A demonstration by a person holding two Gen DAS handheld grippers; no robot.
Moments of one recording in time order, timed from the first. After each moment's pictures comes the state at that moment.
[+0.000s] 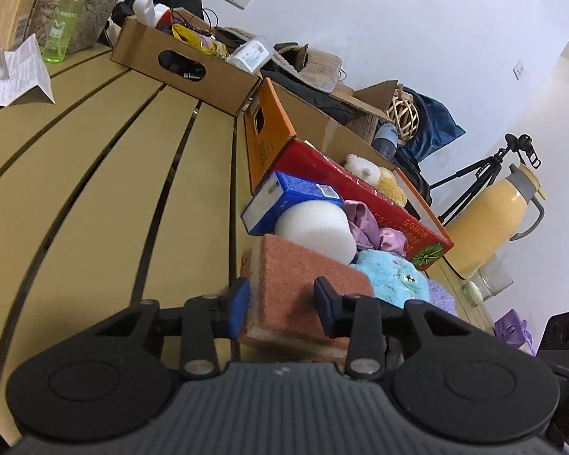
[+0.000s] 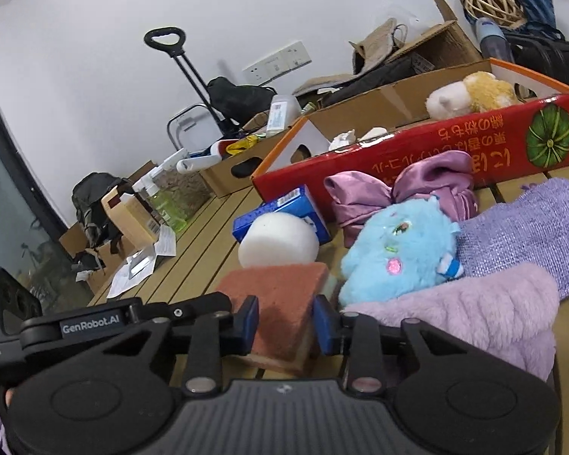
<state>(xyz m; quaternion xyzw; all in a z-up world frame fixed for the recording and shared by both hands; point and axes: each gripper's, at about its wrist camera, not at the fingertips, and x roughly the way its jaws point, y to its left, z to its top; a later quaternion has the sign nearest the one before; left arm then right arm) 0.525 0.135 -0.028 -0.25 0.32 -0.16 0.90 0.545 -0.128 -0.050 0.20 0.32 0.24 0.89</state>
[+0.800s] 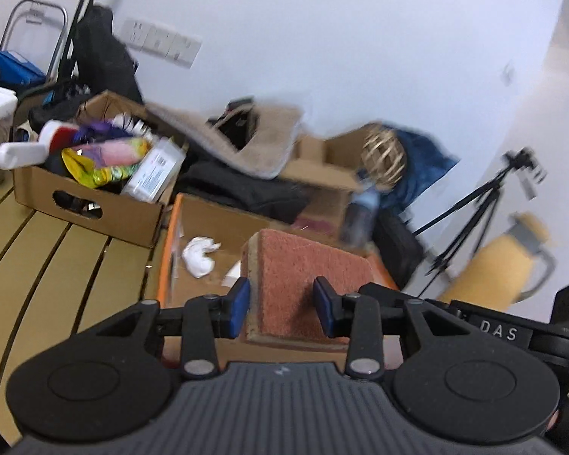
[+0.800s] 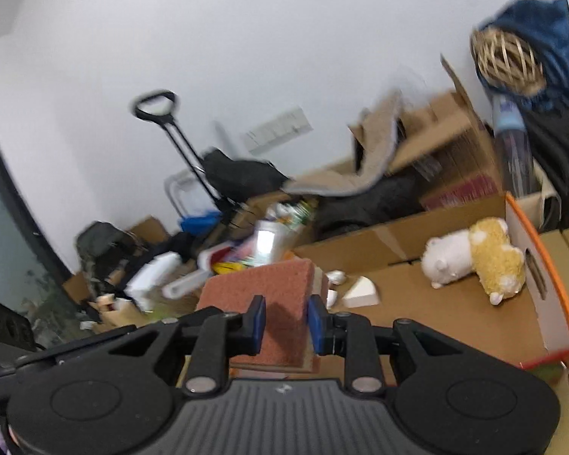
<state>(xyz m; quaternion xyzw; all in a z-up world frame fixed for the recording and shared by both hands) 0.671 0.050 0.084 -0.19 0.29 -0.15 0.93 0.713 -0.188 0.053 0.20 0.31 0.23 0.90</state>
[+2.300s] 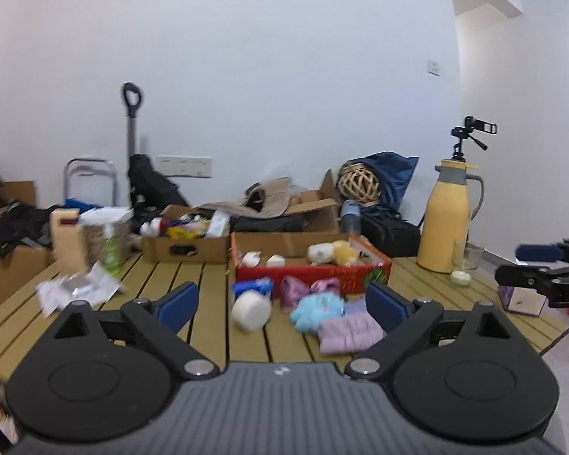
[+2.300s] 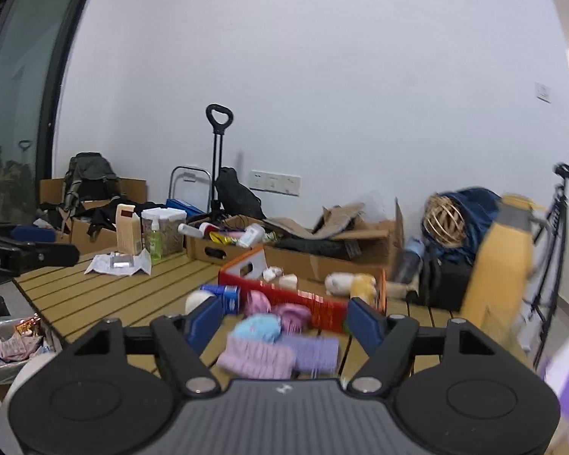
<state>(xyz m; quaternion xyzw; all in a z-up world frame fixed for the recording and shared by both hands) 0.259 0.051 0.103 -0.02 0.12 -0.09 0.99 0.292 -0.252 0.088 -0.04 0.13 0.16 0.98</state>
